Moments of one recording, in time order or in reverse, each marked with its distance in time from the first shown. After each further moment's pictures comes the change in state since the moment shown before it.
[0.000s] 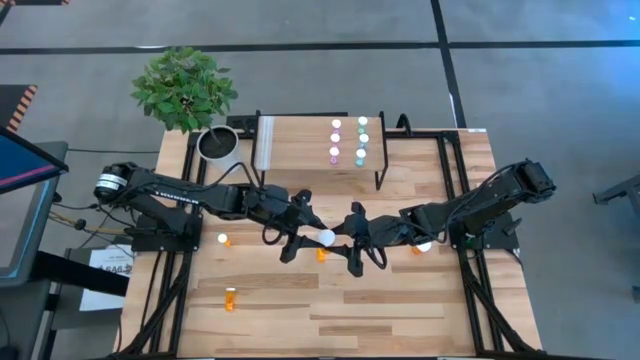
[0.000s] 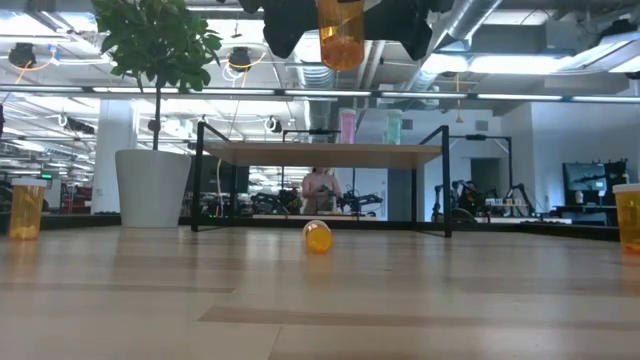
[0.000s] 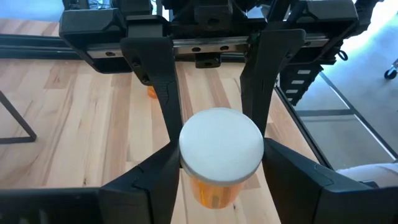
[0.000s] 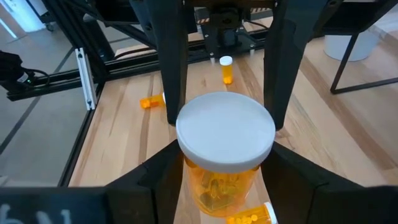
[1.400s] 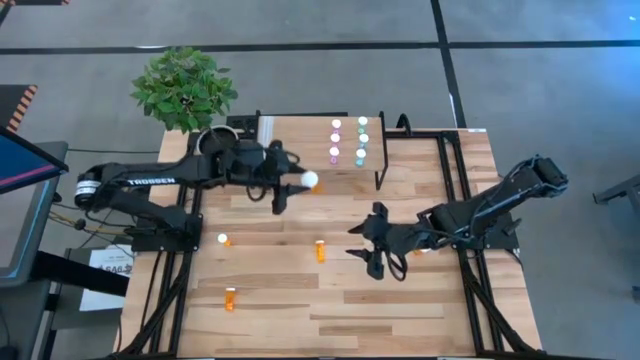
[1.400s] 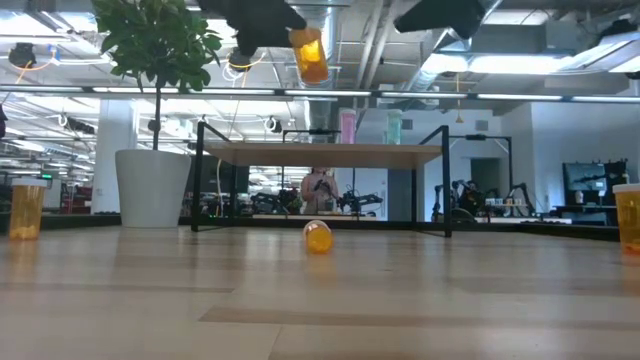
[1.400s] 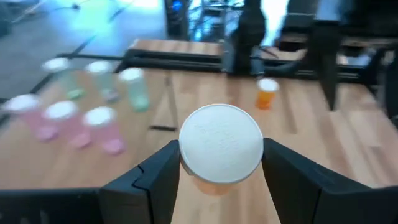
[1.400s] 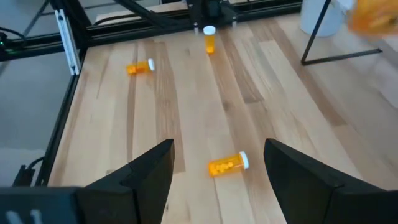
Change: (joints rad) left arm 0.271 -0.201 0.001 -0.179 -0.109 0.105; right arm 0.106 -0.137 0.027 -0.333 0.124 0.054
